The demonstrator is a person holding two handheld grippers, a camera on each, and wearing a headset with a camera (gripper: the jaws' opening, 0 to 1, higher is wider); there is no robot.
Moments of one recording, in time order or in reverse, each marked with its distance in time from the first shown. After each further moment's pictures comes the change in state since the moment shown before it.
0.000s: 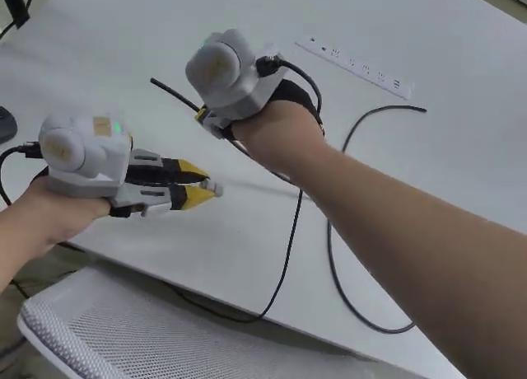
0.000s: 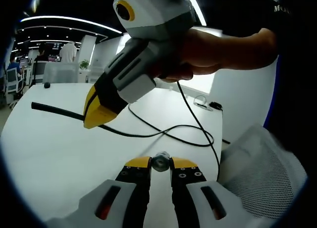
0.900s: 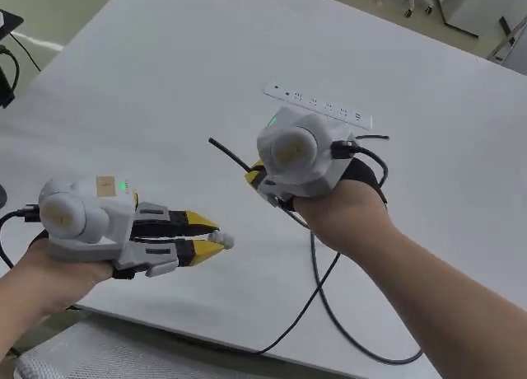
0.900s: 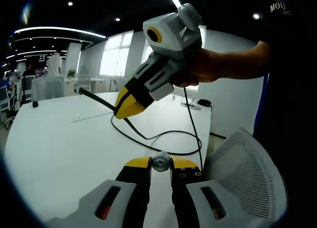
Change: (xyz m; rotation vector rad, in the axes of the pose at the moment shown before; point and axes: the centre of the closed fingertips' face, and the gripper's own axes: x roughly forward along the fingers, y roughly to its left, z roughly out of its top) left arm 0.005 -0.063 0.044 0.106 0.010 -0.080; right arm -0.113 -0.012 -0.060 0.081 -0.035 -0.166
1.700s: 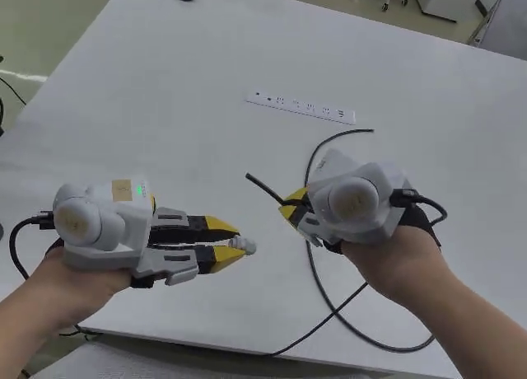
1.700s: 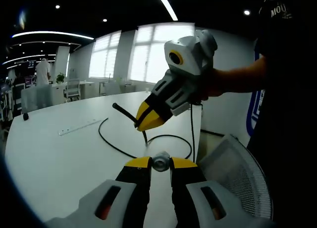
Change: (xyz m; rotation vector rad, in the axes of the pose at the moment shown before) left arm 0.015 -0.035 0.038 0.059 0.017 -0.084; right arm -0.068 0.004 -0.054 0.092 -0.041 -0.061
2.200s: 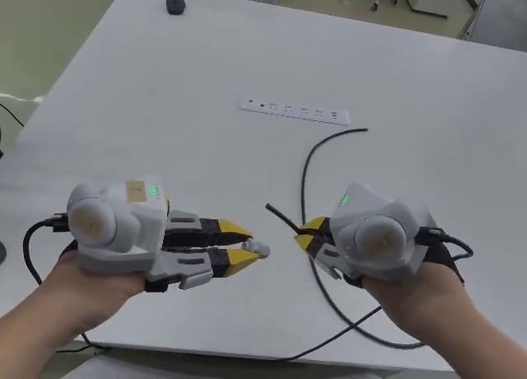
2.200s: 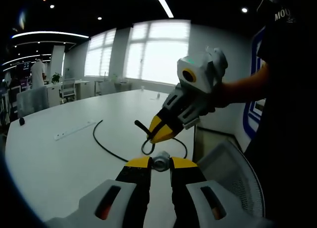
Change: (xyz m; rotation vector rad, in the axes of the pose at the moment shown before) left arm 0.013 -0.013 0.020 0.017 0.032 -0.036; right arm -0.026 0.012 -0.035 0.064 -0.022 -0.020
